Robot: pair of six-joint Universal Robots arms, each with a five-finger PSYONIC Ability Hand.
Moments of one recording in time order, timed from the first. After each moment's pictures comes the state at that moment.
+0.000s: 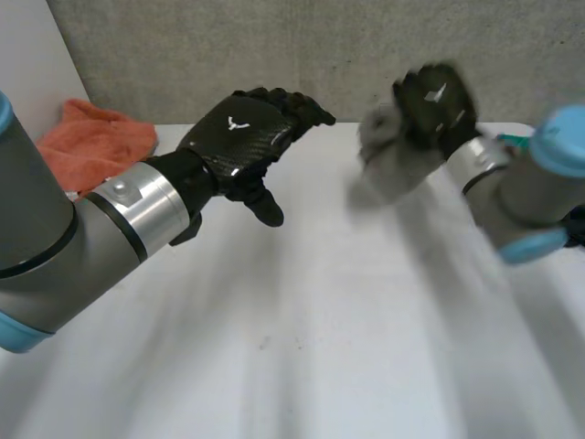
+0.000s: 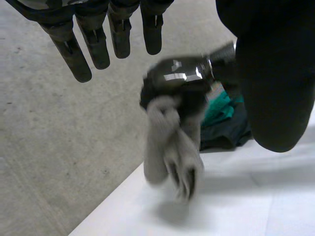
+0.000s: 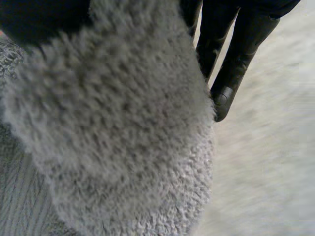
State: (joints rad) left arm 4.21 -1.77 -1.43 3.22 -1.09 3.33; right arm 1.90 -0.92 1.19 -0.50 1.27 2.69; left_hand 0.24 0.23 0.24 0.23 0.06; right_hand 0.93 1.17 1.15 1.19 0.93
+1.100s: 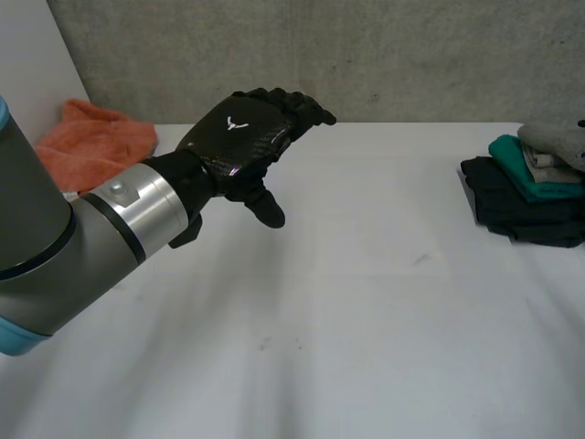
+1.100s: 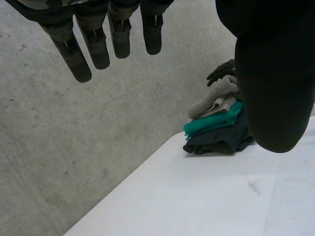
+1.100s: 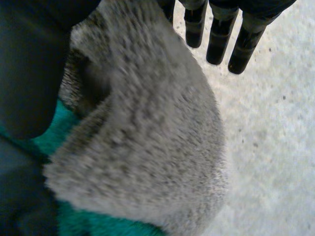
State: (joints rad) left arm 4.22 -1.76 -1.44 3.22 -1.09 3.29; right arm 1.17 -0.80 1.28 -0.71 0.79 2.96; left_hand 0.24 0.23 0.24 0.23 0.06; right_hand 0.20 0.22 0.22 0.24 0.07
